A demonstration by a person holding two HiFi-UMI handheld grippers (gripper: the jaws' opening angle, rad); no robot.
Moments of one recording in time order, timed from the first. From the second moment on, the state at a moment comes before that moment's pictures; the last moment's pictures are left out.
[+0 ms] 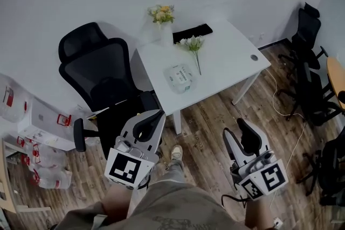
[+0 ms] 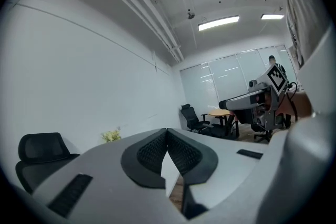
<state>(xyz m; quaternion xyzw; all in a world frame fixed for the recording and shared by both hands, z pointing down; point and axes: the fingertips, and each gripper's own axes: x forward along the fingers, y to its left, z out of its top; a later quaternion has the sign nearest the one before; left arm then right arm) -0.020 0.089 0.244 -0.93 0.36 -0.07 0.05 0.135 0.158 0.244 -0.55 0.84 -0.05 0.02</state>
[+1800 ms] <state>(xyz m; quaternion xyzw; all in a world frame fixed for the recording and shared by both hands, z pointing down) 0.005 -0.209 0.348 -0.90 0.39 -0.17 -0.05 0.133 -0.193 0.384 -0.45 0.86 -0.22 -0.09</state>
